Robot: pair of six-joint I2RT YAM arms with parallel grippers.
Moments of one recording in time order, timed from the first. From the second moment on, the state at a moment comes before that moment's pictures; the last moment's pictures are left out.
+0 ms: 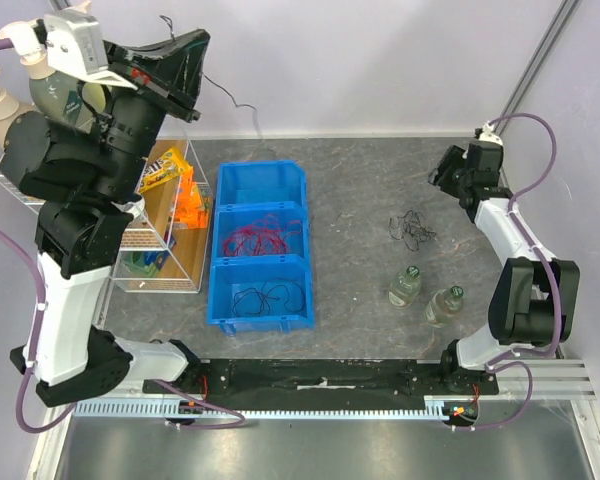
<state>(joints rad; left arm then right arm) -0.70 1.33 2.16 -0.33 -0.16 -0.03 -0.09 1.55 1.14 -0.16 0.01 0.42</state>
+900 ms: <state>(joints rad) -0.59 1.72 2.45 0.03 -0.04 0.07 0.24 1.52 1.14 -0.12 -0.24 0.35</state>
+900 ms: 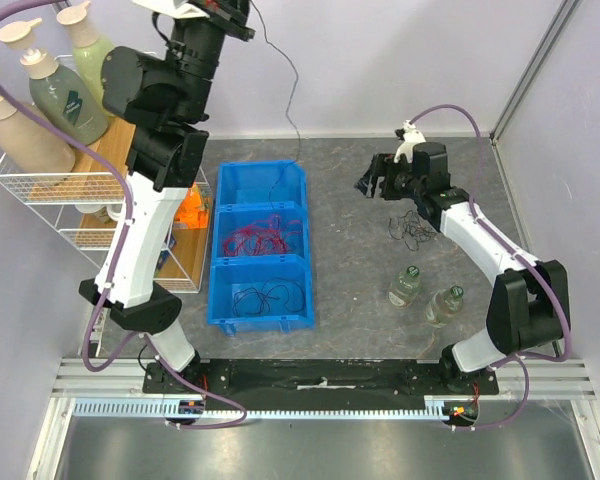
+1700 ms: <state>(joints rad) -0.58 1.65 2.42 0.08 -0.04 0.04 0.70 1.57 0.99 0.53 -0.39 0.36</state>
